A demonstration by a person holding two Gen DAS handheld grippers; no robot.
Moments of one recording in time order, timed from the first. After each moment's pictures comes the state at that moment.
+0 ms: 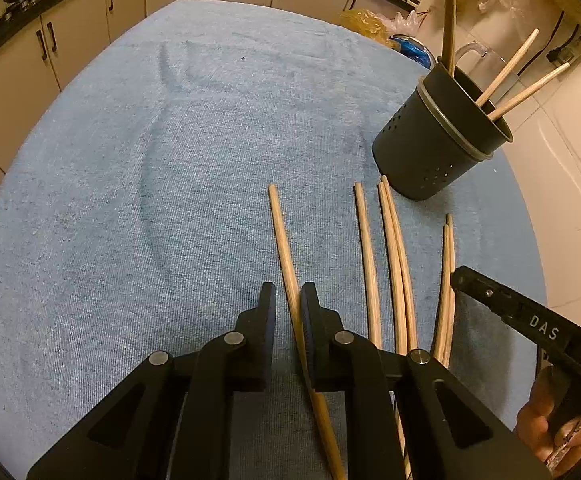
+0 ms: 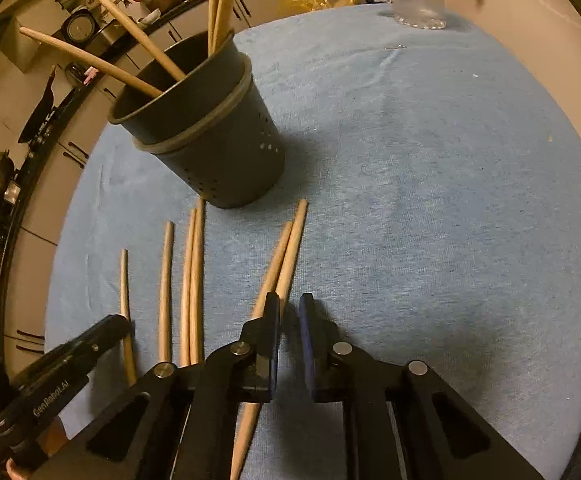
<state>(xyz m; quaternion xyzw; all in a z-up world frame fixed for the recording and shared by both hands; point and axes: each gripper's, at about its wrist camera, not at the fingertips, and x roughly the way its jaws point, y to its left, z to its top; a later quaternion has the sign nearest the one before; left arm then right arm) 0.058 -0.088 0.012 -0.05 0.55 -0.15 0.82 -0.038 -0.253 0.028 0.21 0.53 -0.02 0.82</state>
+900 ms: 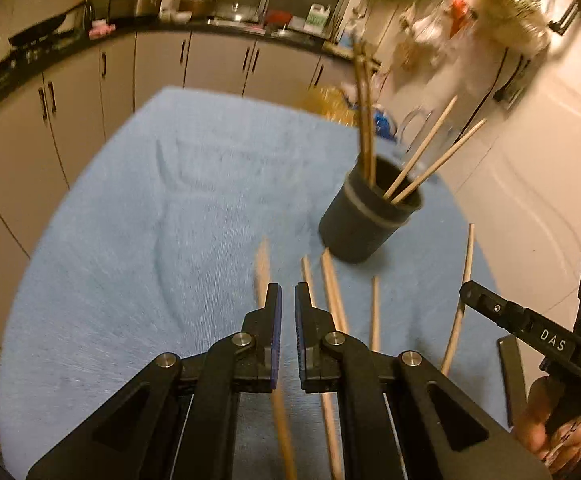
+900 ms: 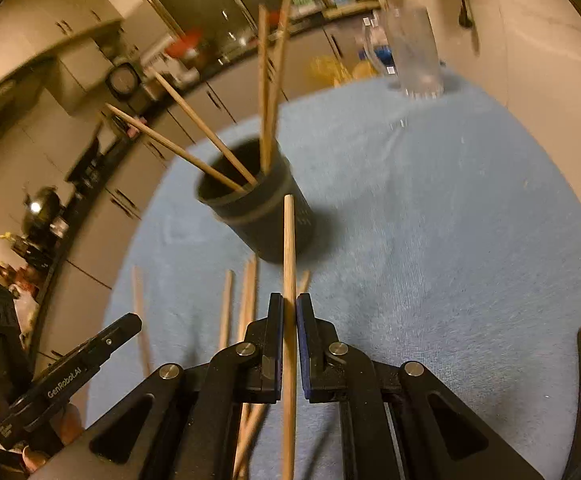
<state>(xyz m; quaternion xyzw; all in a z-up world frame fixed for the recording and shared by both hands) 0.019 -0.079 0.089 -0.07 0.42 -0.19 0.89 -0.105 -0.270 0.096 0.24 0.39 0.02 0.89</state>
